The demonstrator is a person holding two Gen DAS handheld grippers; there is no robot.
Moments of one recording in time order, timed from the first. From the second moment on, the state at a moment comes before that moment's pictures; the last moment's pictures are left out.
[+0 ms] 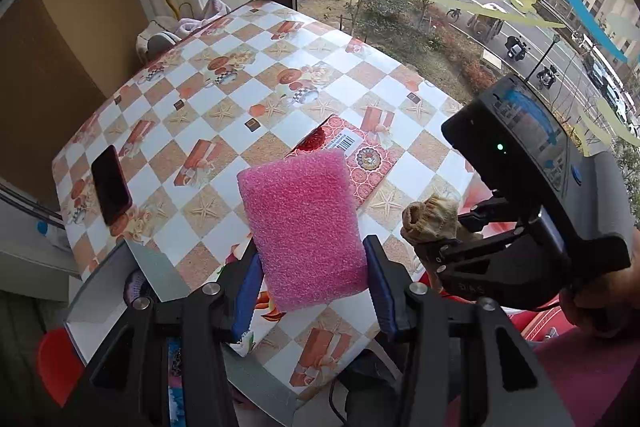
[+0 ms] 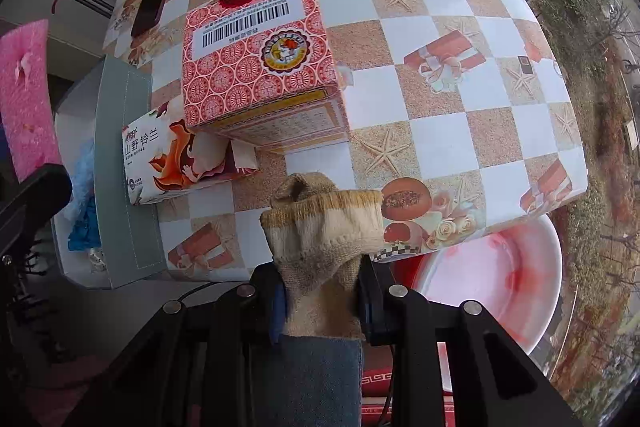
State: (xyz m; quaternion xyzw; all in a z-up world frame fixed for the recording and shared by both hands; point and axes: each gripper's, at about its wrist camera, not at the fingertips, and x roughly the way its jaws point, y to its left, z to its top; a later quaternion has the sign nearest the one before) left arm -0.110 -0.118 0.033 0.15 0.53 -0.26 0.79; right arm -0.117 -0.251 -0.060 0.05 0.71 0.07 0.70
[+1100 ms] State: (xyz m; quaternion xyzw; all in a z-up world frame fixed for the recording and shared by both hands) left arm -0.146 0.081 0.004 -0.03 0.57 0.02 0.82; right arm -0.082 -0.070 -0.006 -0.11 0.65 0.25 0.71
